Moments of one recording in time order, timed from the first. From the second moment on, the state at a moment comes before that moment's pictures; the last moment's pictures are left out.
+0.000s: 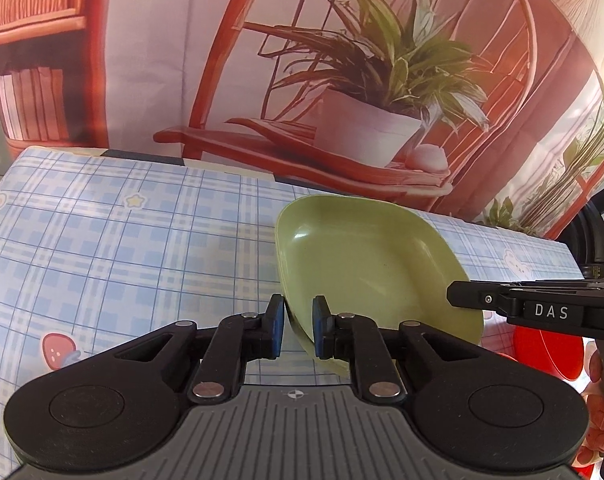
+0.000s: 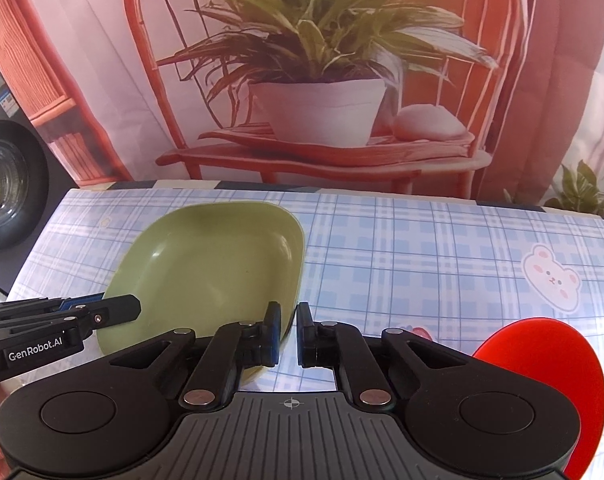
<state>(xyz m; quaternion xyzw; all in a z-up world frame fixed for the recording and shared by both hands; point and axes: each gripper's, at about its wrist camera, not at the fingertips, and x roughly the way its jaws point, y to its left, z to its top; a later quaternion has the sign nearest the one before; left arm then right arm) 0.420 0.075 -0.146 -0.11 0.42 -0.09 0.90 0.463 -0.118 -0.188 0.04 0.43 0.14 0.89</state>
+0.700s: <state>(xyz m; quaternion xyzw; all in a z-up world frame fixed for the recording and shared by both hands) 0.319 0.088 -0.067 -0.04 0.39 -0.13 0.91 0.315 -0.121 -0.127 0.09 0.35 0.15 0.92</state>
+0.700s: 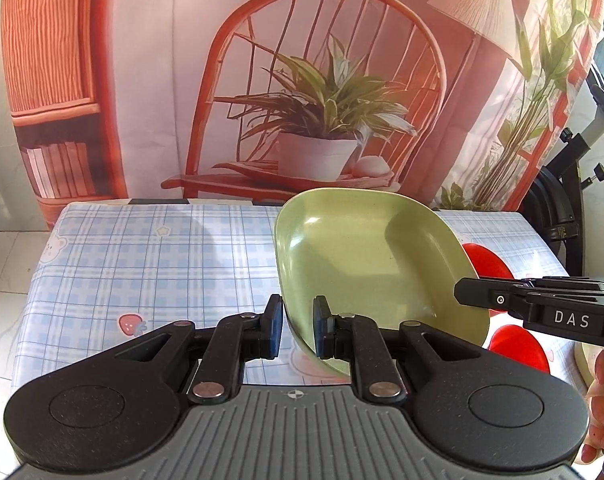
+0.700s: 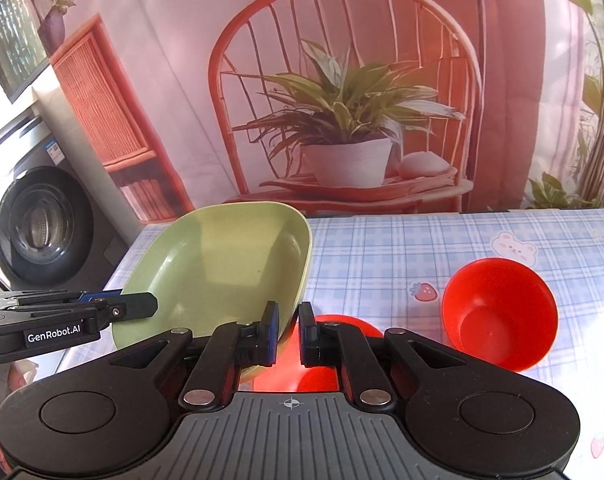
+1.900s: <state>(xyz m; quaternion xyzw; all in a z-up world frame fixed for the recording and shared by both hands) 0.238 0.070 -0.129 0.01 0.43 -0.17 0.89 0.164 -0.144 -0.217 0.20 0.42 0.17 0.87</state>
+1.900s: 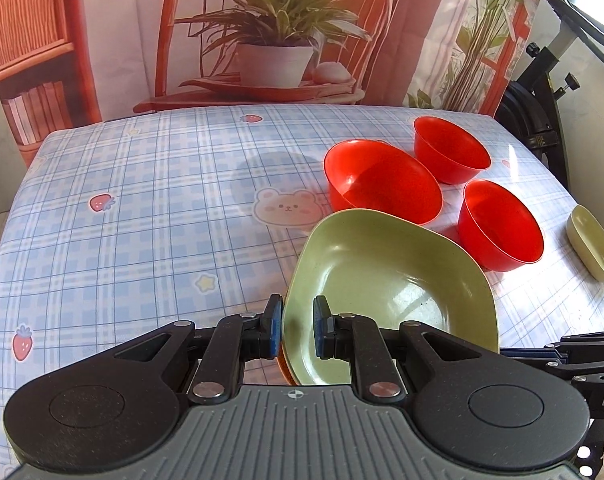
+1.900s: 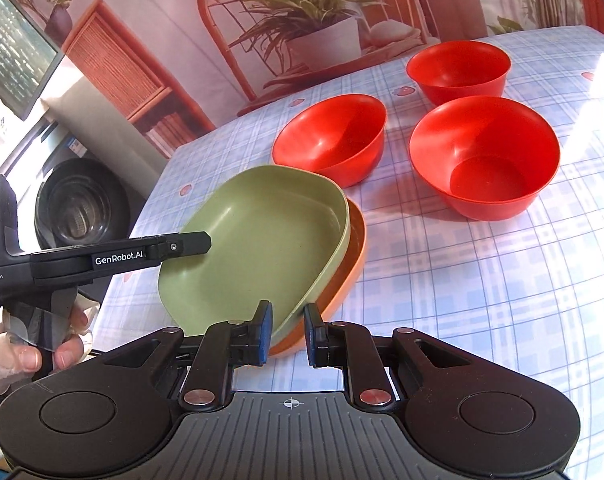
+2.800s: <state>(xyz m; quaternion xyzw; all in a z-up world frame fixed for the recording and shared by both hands) 0.227 0.079 -0.135 0.01 0.42 -0.14 0.90 0.167 -0.157 -0.225 0.19 0.41 0.15 0.88</state>
